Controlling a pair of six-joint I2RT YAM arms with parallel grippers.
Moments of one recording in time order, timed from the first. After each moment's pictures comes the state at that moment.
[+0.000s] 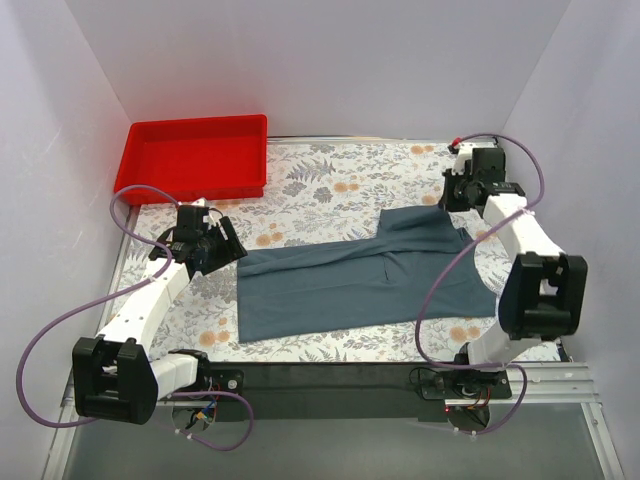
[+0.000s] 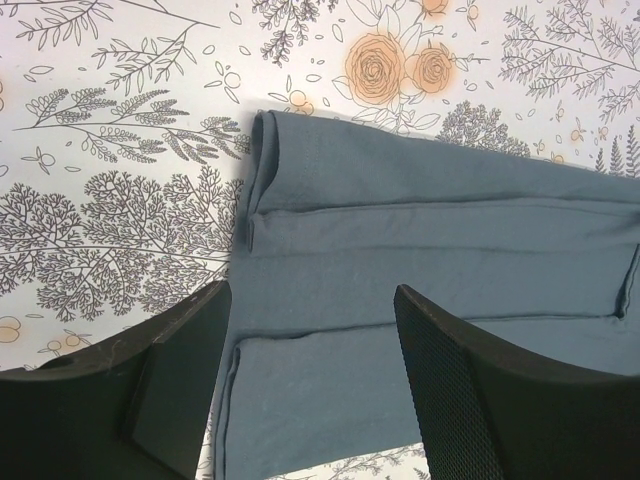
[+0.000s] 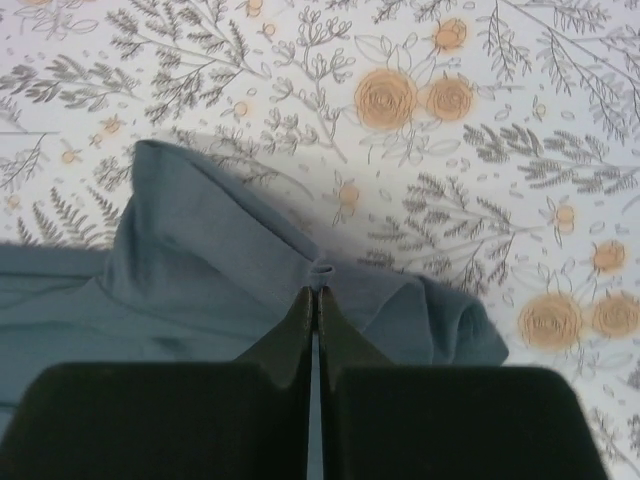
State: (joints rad) left arm -0.13 1.16 0.79 -0.53 0.07 -0.55; right arm -0.01 1.62 1.24 -0.43 -0.23 -0.07
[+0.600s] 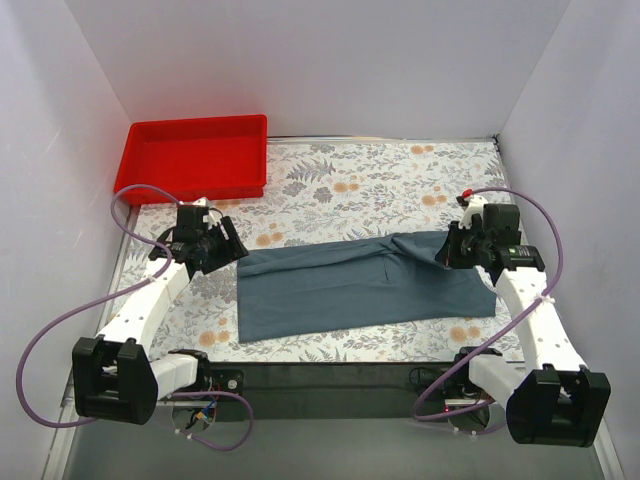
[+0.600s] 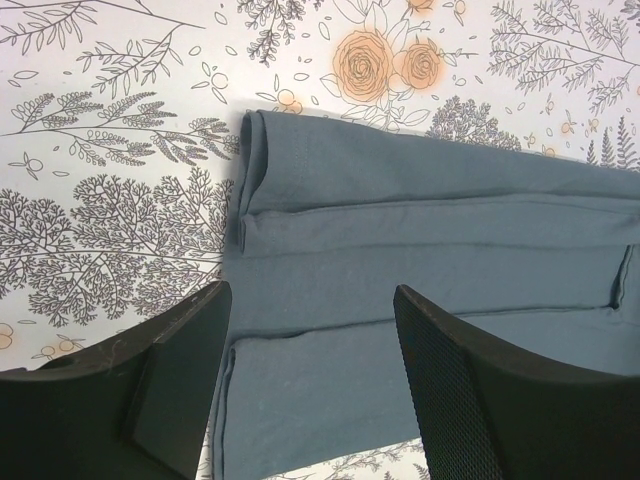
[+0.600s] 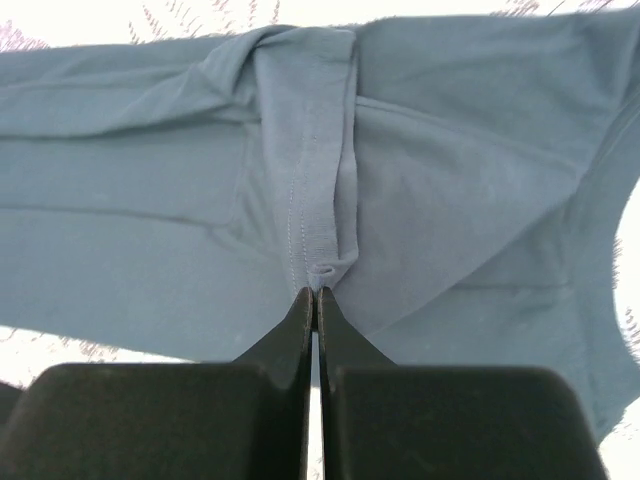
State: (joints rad) left arm -0.13 1.16 0.79 -0.52 0.09 -0.54; right arm 0.00 1.03 0.81 -0.63 -0.35 0.05
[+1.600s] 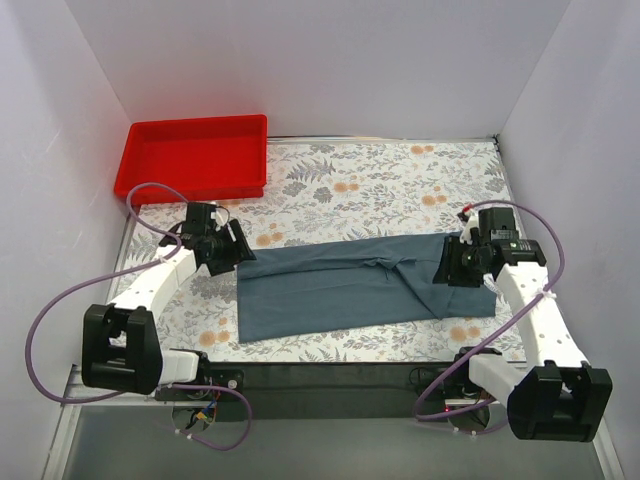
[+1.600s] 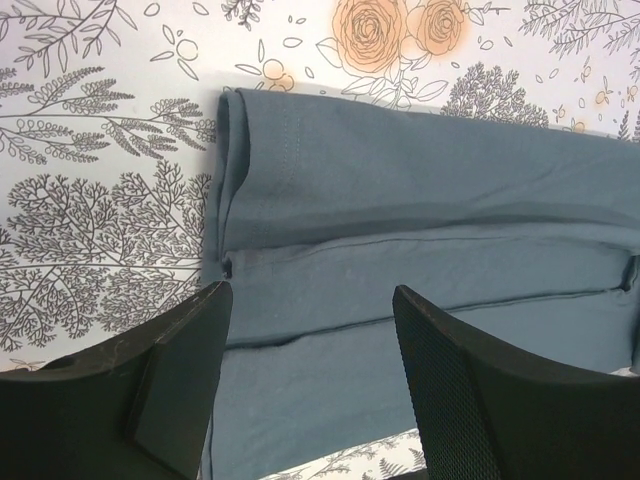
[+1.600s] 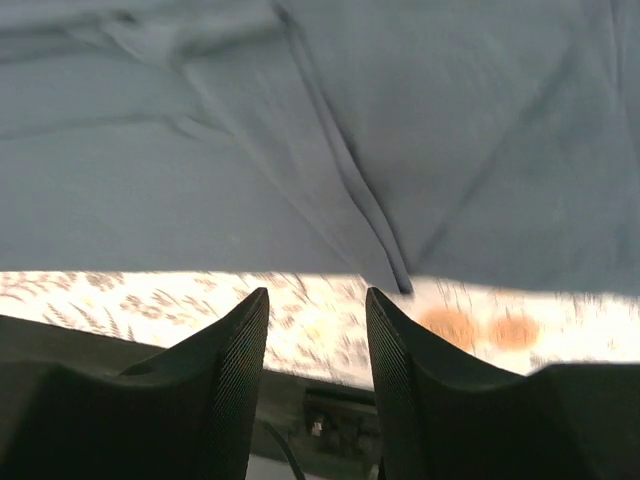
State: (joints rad) left arm -0.13 1.30 0.81 -0.50 0.17 -0.54; right arm 0.01 1.04 0.85 -0.96 -0.27 0.14
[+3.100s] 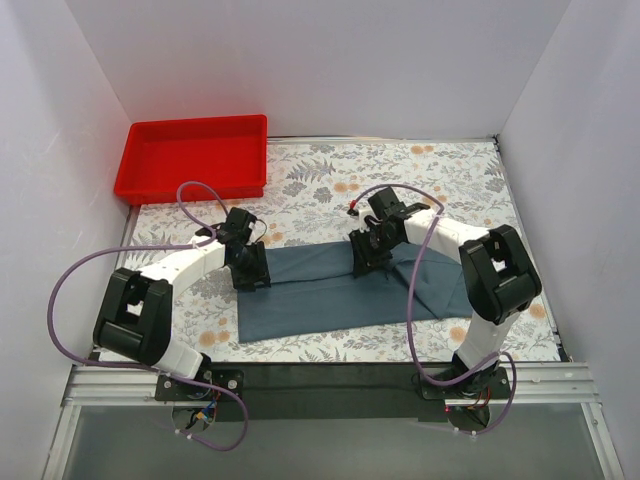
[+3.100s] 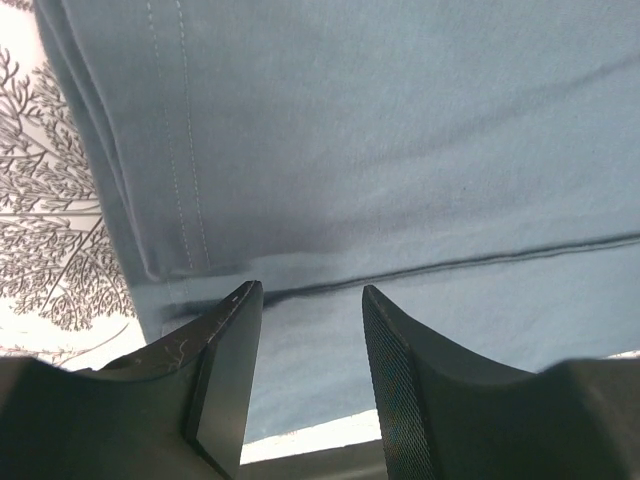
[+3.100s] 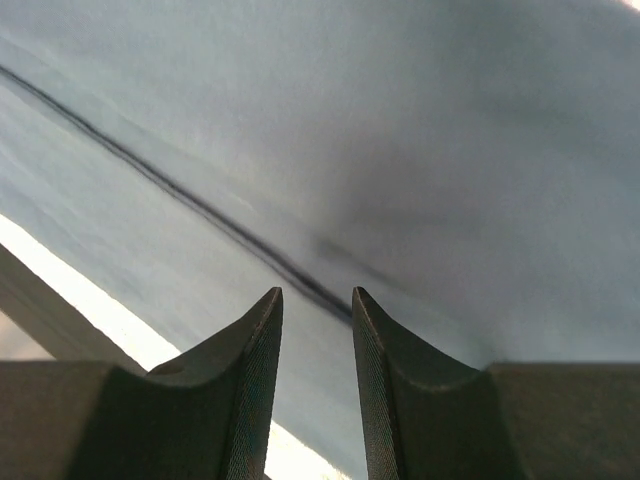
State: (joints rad) left arm -0.36 1.49 0.86 -0.62 0.11 -0.56; right arm 0.52 1.79 1.13 -0.55 -0.47 0.11
